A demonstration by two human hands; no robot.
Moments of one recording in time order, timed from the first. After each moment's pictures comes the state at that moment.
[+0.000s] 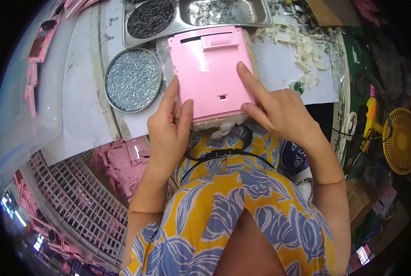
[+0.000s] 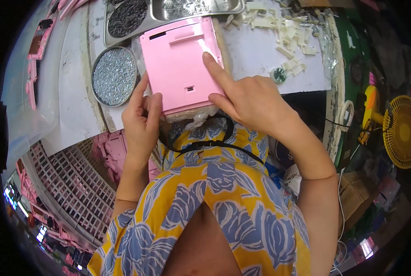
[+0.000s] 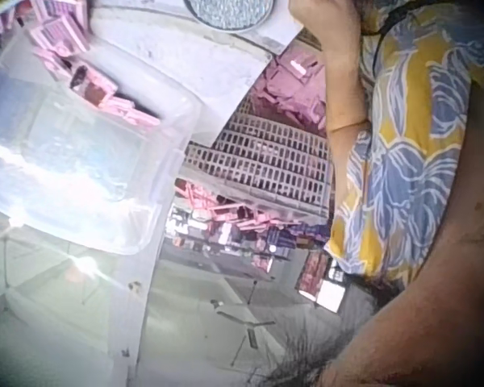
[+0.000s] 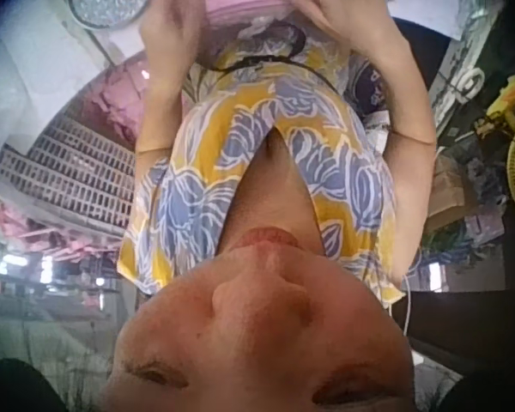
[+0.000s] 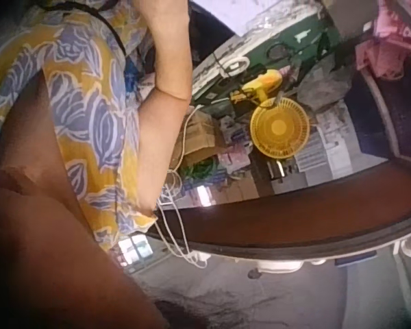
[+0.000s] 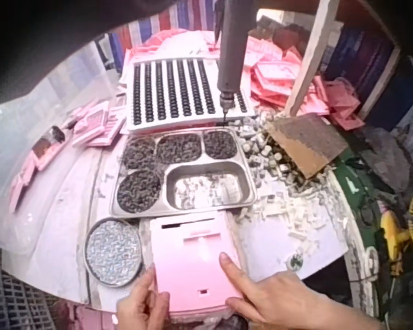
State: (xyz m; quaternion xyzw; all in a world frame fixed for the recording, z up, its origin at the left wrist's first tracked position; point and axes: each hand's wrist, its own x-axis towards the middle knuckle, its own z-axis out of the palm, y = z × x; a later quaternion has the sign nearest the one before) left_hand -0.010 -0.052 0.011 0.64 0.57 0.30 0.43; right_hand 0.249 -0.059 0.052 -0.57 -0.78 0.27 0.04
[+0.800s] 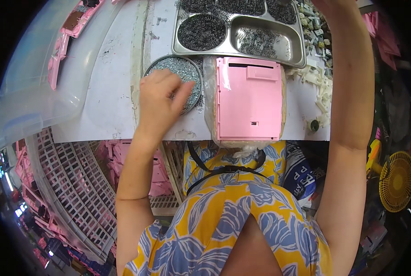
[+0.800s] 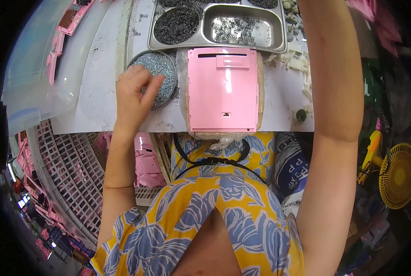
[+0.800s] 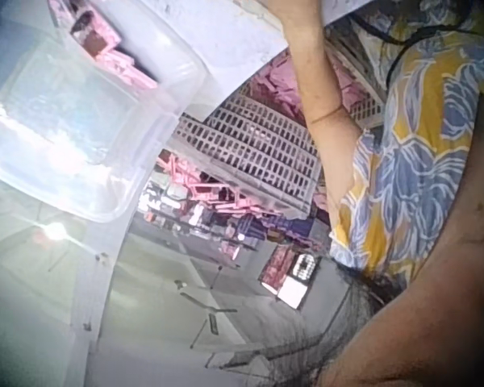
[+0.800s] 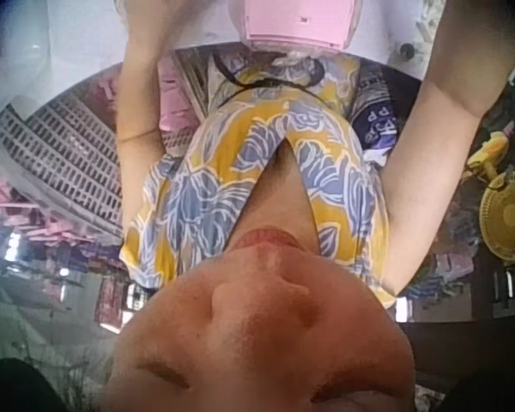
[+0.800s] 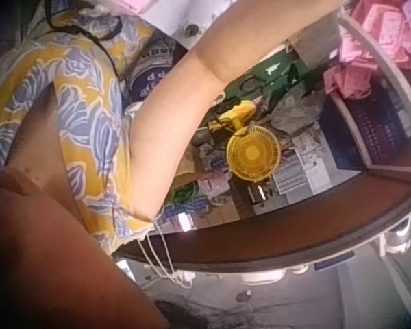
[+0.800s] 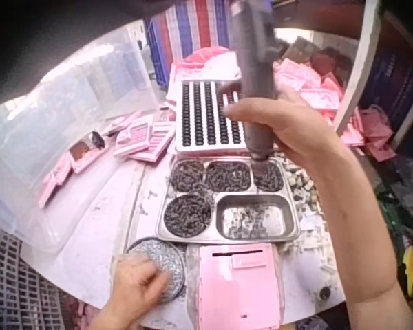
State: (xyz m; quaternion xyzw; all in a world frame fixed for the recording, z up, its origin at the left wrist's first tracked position) left_hand -0.081 0.039 0.022 0.81 0.51 0.23 0.16; right_hand 0.211 0.177 0.160 -0.41 -0.67 0.38 0.49
